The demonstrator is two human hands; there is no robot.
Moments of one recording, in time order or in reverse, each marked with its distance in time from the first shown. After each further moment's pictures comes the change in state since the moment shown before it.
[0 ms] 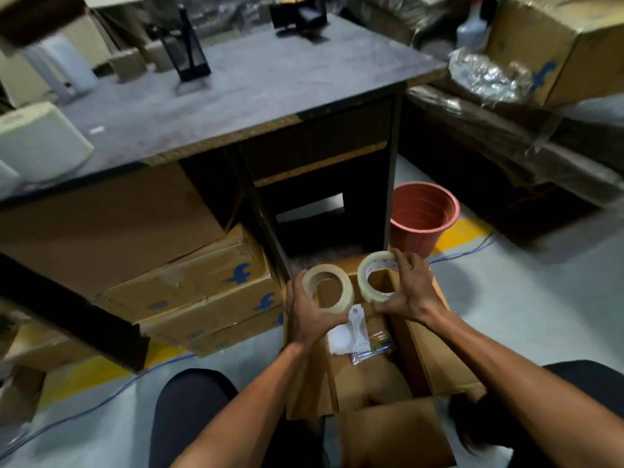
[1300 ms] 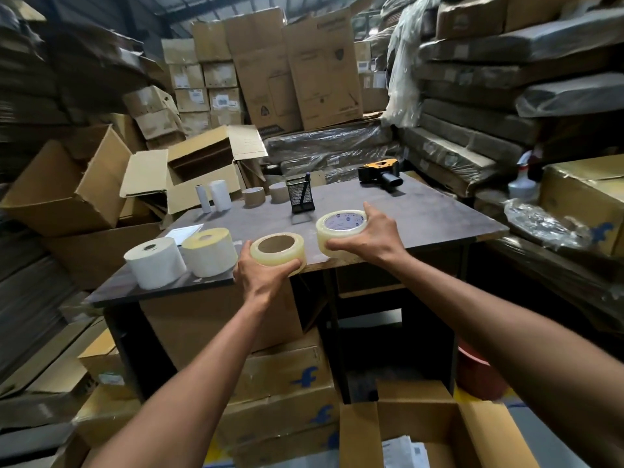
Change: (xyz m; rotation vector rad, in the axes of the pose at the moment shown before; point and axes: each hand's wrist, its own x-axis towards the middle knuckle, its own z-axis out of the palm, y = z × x) left_hand 0.118 0.152 -0.298 -0.083 0.679 0.088; right_hand 0.106 -0.334 -0.179 0.403 0.312 -0.339
